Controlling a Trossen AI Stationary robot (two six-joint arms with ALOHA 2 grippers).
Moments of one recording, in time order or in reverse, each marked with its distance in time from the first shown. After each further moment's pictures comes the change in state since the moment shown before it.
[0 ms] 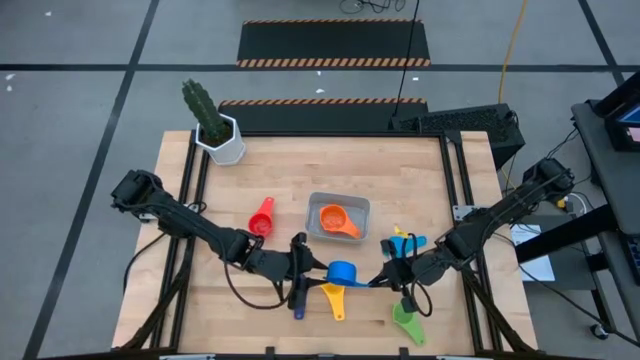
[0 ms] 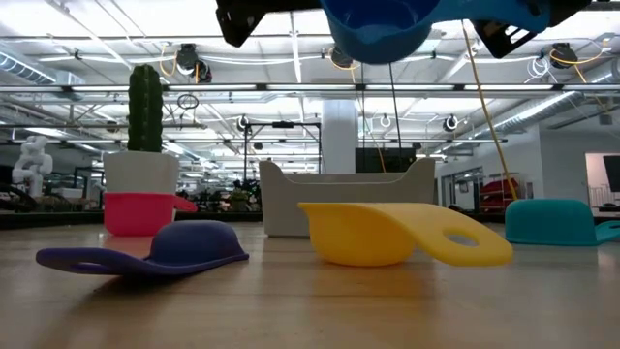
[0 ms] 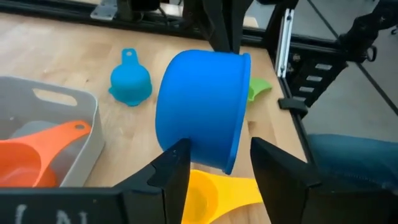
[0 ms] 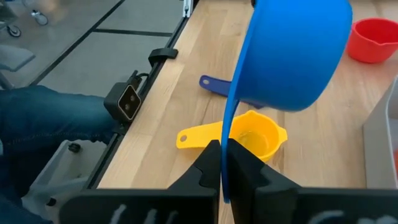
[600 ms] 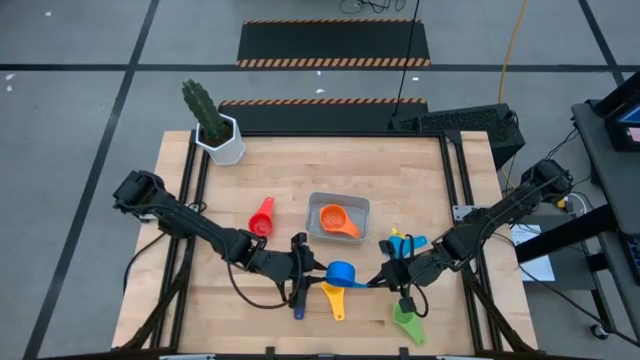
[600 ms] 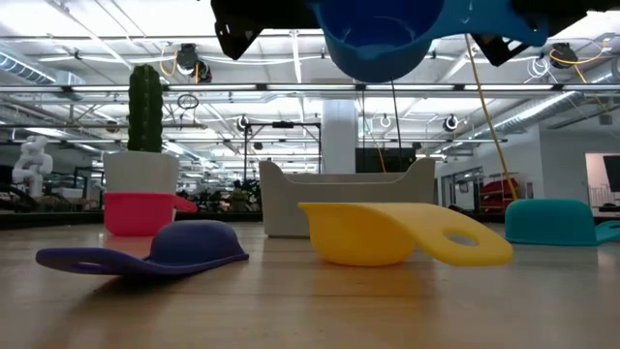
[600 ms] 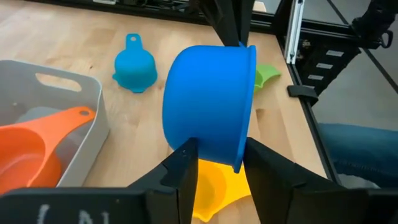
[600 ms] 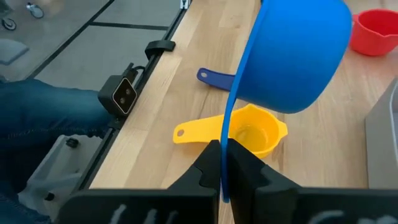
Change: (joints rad) left arm 0.005 0.022 0.000 -0.037 0.008 -0.009; right arm -0.007 0.025 0.000 0.003 -0.008 -0.006
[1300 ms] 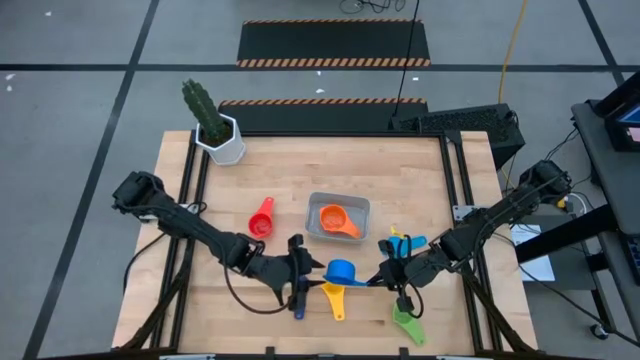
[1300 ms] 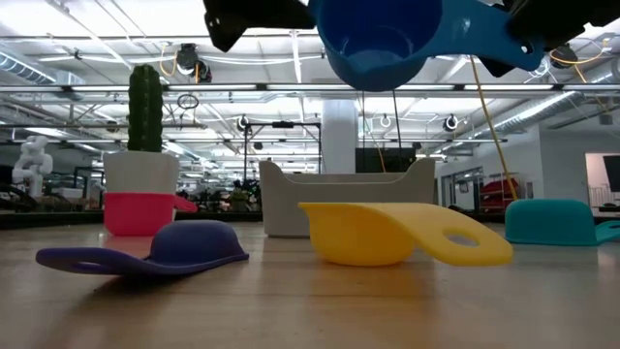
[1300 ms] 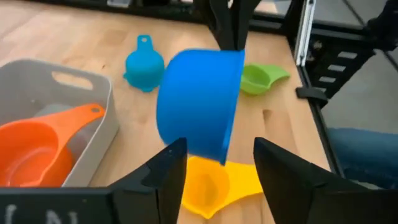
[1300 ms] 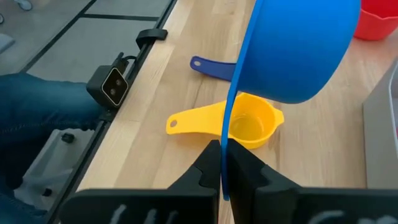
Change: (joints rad) left arm -0.029 0.000 0.014 -0.030 -0.090 -0.022; right arm -0.001 0.026 0.001 -0.024 0.001 0.025
